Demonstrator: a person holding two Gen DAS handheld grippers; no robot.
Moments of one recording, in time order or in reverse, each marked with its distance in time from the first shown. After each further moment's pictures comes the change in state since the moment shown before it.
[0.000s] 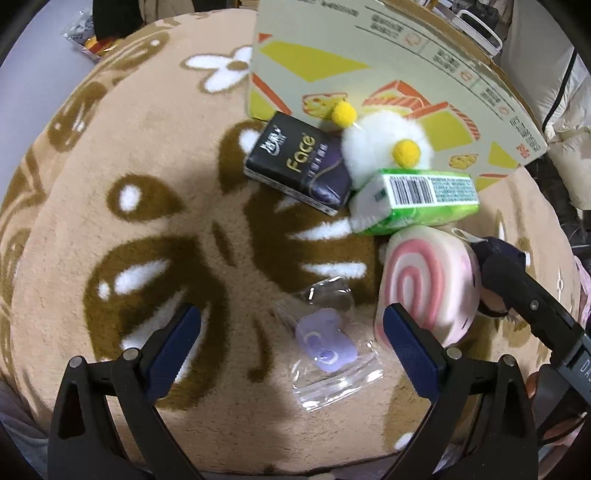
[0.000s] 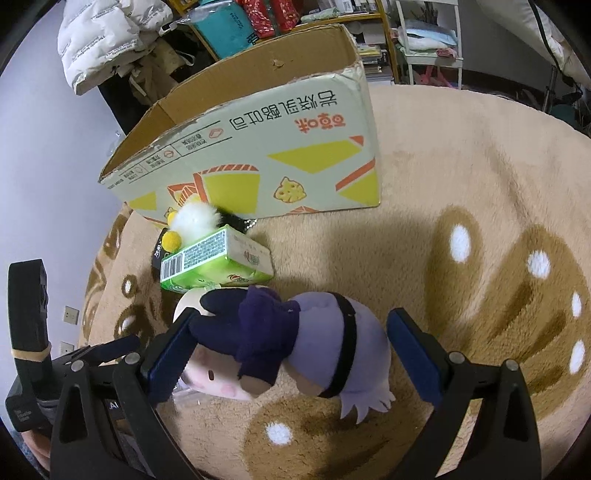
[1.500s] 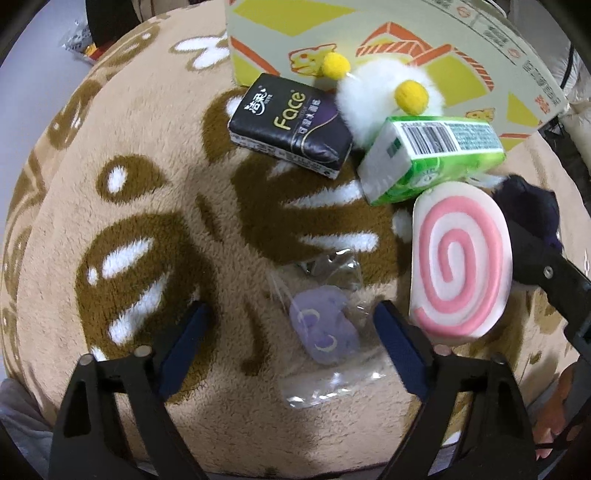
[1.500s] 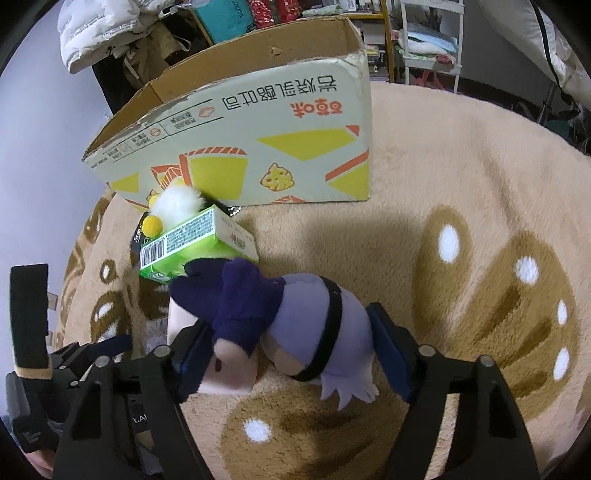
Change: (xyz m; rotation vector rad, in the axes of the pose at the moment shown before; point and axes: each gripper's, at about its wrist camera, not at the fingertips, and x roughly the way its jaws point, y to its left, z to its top) left arm 0.032 -0.021 -0.005 0.051 0.028 0.101; right arm 0.005 0.004 -0.002 -0.063 0.022 -0.095
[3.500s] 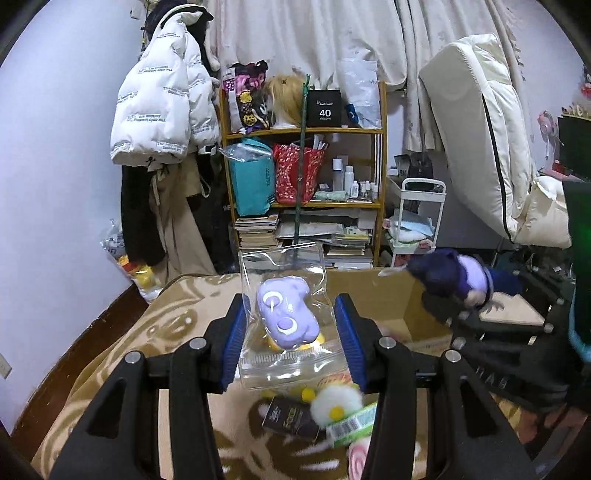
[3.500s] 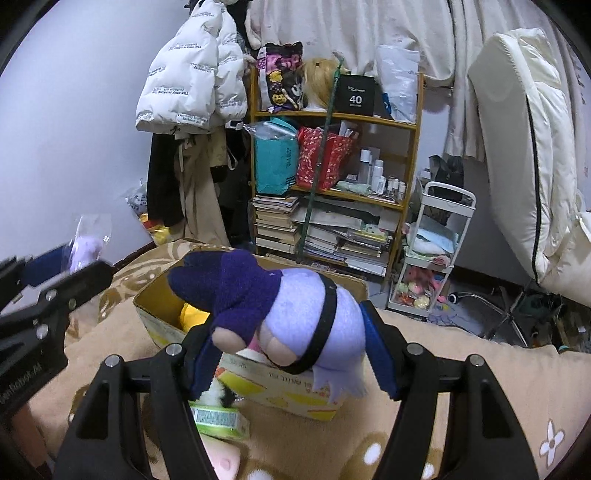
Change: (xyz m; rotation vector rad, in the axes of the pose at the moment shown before) left arm -0.207 -0.036 0.024 0.123 -0.920 0.038; right arm -0.099 0.058 0.070 -0.337 -0.586 -0.104
